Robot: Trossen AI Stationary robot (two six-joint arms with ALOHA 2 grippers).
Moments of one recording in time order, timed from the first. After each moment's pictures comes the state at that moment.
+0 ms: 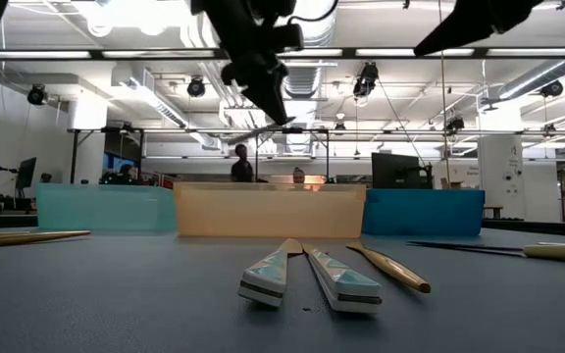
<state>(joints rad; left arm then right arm) 0.21 1.78 1.57 -0.77 -0.13 0.52 0.46 1.07 0.81 -0.44 0.94 0.17</state>
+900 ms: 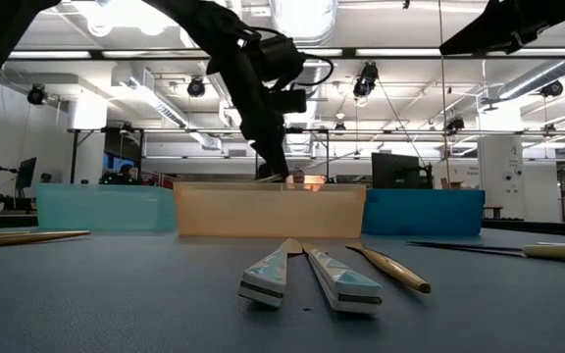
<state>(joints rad) 0.36 1.93 1.50 -0.63 0.02 0.40 0.46 0.73 0.59 -0.30 0.97 0.12</state>
